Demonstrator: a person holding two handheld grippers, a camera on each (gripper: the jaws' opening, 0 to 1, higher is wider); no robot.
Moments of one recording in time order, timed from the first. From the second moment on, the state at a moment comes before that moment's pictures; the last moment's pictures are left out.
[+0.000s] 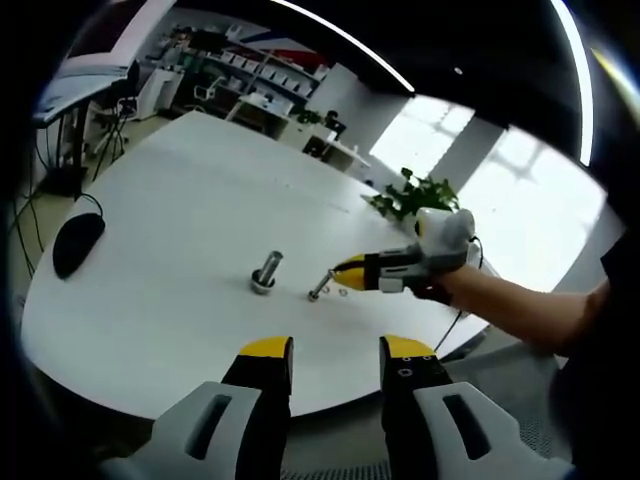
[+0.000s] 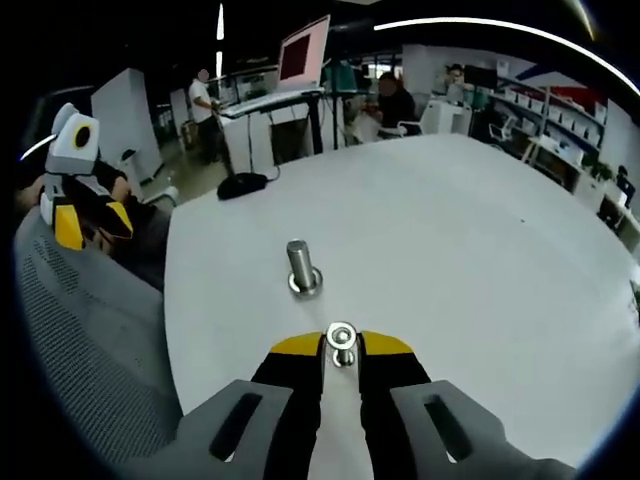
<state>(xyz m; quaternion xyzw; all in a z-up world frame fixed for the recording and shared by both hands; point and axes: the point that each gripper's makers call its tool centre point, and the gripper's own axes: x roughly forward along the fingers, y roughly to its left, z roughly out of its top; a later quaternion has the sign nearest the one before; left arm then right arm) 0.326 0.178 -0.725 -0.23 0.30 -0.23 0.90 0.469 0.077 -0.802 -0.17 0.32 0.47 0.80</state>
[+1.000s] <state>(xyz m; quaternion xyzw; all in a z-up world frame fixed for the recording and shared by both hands) 0.325 0.177 -0.726 -0.24 0.30 -0.23 0.90 0.469 0.076 -0.841 -0.20 0.35 0.47 0.78</state>
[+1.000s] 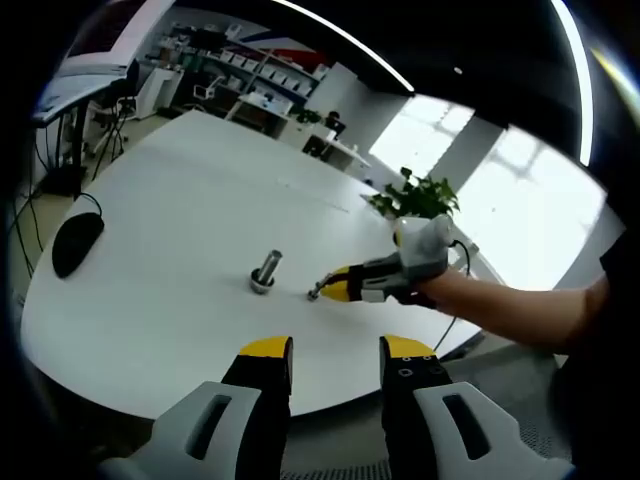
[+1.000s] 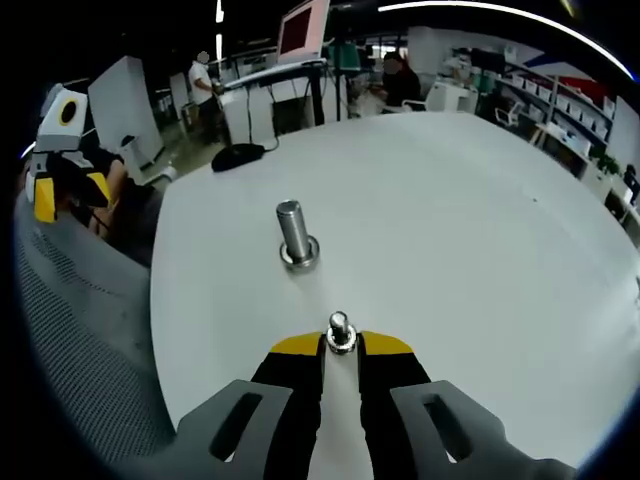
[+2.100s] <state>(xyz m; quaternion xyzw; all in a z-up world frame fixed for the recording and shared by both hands) 0.325 0.177 -0.726 -0.23 0.30 -0.23 0.90 0.478 0.046 -0.843 -0.18 0.37 0.45 0.79</state>
